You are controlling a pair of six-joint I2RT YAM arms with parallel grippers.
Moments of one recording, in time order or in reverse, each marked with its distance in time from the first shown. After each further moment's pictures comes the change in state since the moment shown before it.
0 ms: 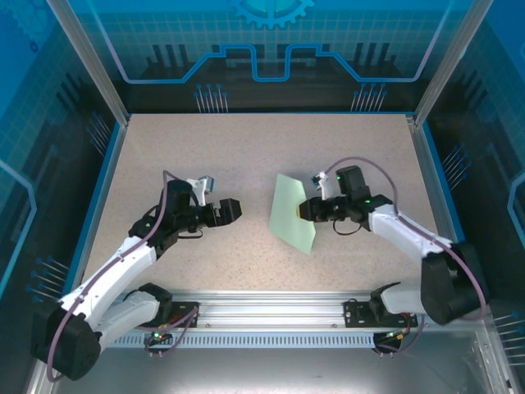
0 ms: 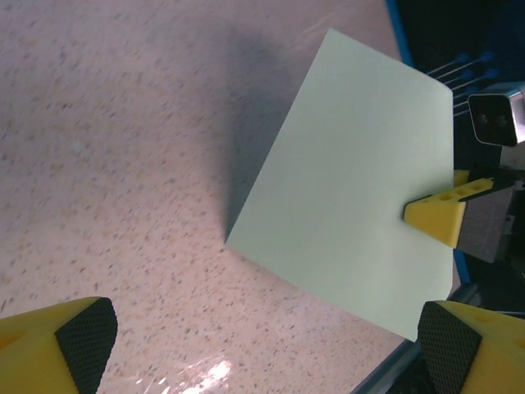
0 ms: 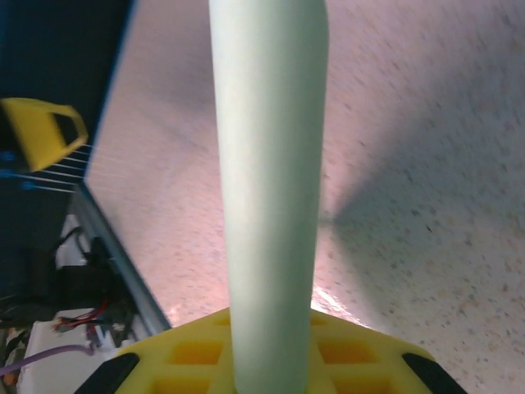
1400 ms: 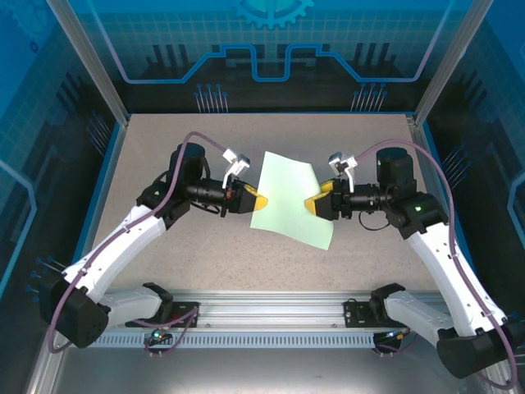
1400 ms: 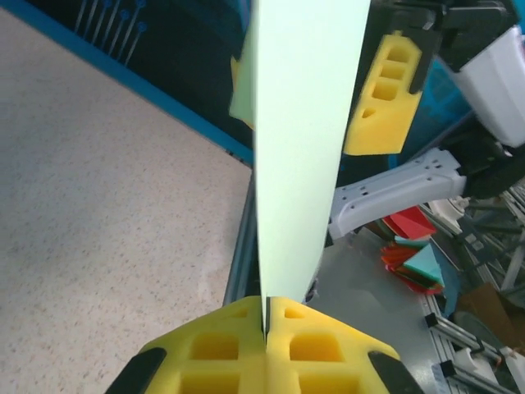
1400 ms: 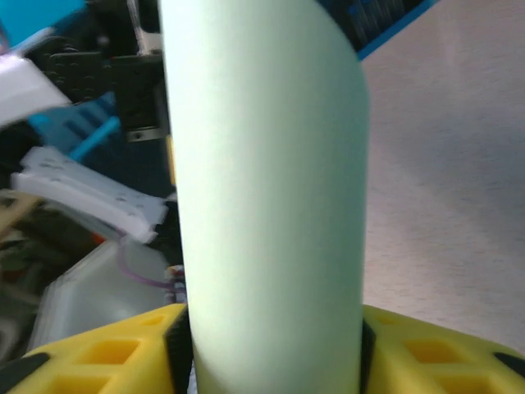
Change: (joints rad) left arm -0.098 0.234 0.375 0.011 0.608 0.372; right arm -0.037 -0.290 0.329 -0.386 -0.215 -0.264
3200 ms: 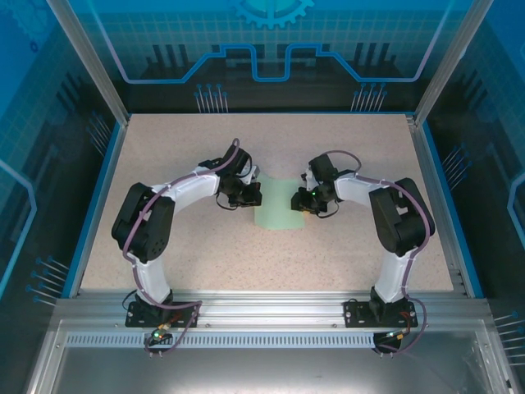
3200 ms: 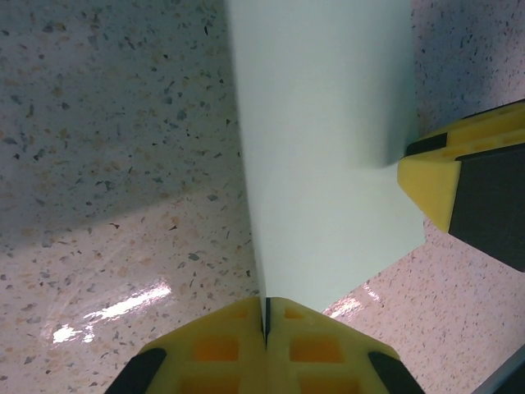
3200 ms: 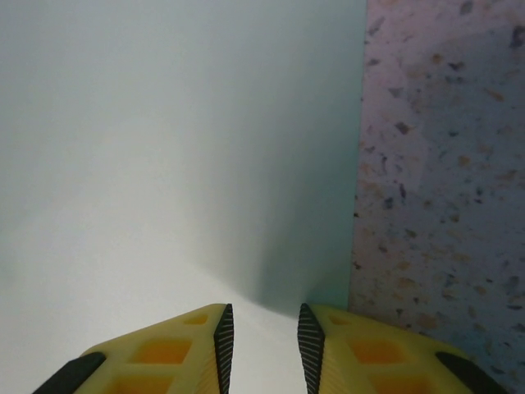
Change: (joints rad) left arm 0.017 0.678 0.242 -0.286 -0.626 -0.212; right arm 0.080 0.894 0.000 0.269 0.539 0.384
